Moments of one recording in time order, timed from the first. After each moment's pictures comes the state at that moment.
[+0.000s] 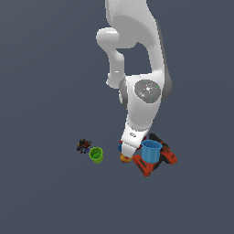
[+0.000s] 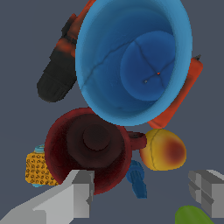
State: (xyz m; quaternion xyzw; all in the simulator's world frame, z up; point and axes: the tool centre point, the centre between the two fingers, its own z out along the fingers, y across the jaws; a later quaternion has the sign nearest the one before) arm 0.051 0.075 0.128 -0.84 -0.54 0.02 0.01
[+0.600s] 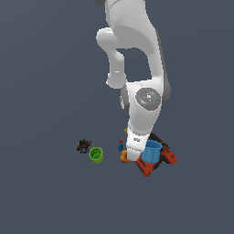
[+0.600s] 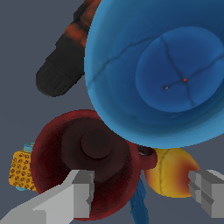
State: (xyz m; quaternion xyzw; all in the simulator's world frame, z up) arm 0.051 0.084 0.104 -0.80 -0.60 0.02 0.01
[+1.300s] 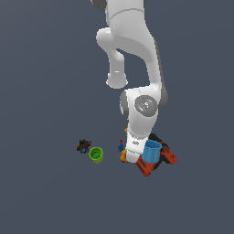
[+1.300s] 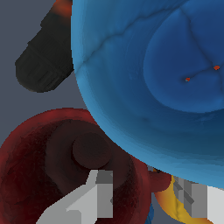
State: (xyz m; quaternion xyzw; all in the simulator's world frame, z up) arm 0.050 0.084 0.074 -0.80 -0.60 0.02 0.01
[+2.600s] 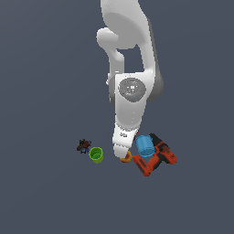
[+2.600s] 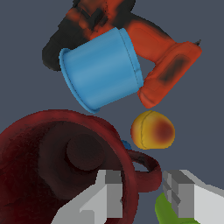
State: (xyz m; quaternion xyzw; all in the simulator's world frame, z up) arm 0.052 0.038 0.135 -0.80 -0.60 0.02 0.01
